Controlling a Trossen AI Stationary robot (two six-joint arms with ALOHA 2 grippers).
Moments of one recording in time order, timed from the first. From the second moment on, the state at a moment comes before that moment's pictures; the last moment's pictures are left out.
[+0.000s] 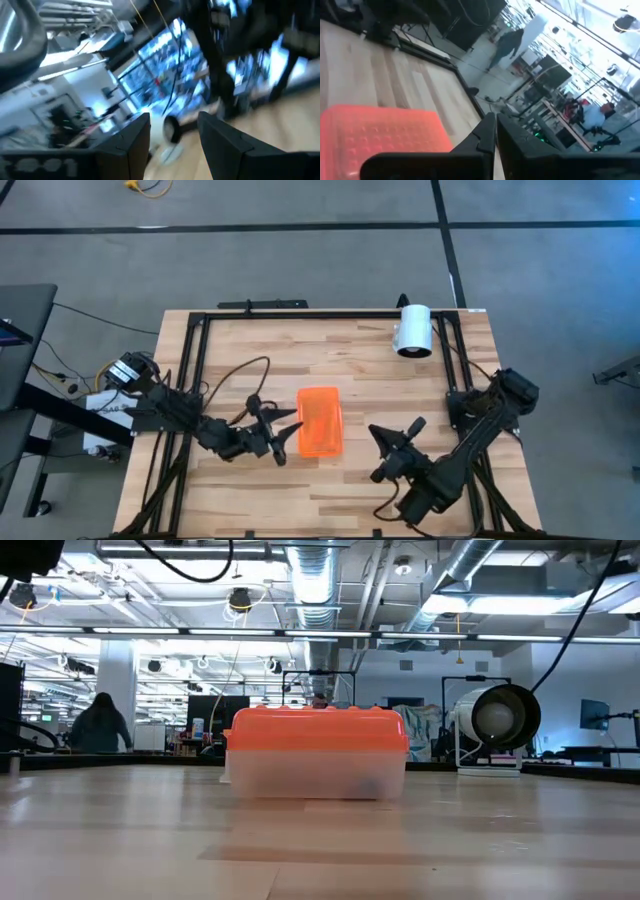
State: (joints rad) left arm -0.57 1.60 0.57 1.40 -0.91 0.85; right arm 0.83 1.79 1.39 -1.30 1.47 0.95
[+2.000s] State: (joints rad) left arm -0.13 1.51 1.89 -0.55 -0.12 0.52; right arm 0.25 1.21 1.47 -0.39 0.21 -0.48
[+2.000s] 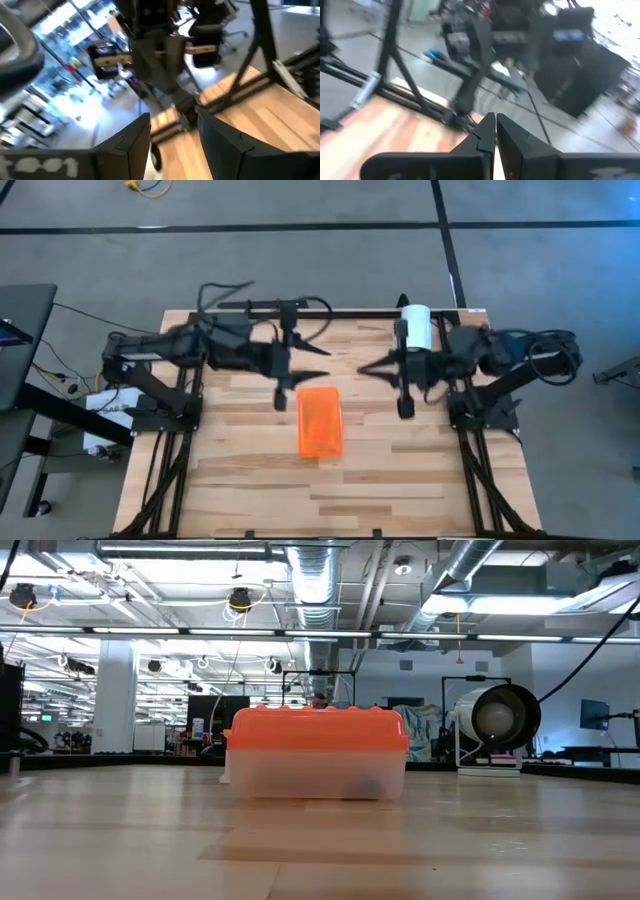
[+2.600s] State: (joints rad) left arm 0.17 1.23 1.54 -0.53 0.16 0.47; right arm -0.20 1.14 1.36 -0.35 -0.22 -0.47
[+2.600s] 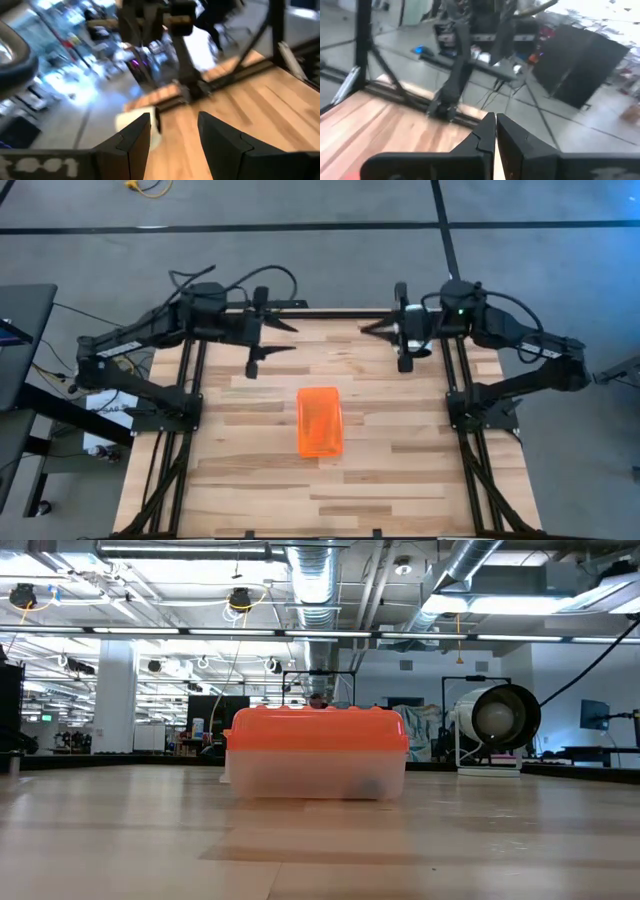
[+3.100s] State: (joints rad) left arm 0.32 0.59 0.80 -0.05 0.20 0.29; right arm -0.32 0.98 0.99 -0.03 -0.40 -0.33
